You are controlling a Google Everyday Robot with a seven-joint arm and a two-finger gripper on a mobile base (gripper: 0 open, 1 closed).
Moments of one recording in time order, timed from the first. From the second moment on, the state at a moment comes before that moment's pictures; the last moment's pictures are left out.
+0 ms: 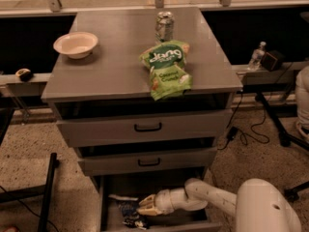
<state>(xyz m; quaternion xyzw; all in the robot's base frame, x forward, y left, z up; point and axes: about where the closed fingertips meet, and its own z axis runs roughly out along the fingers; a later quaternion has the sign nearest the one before) 0.480 0.050 0.248 -0.54 0.60 0.48 0.35</state>
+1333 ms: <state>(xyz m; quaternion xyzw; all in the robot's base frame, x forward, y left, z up) 0.394 0.074 0.393 -0.66 0.42 0.51 0.37</state>
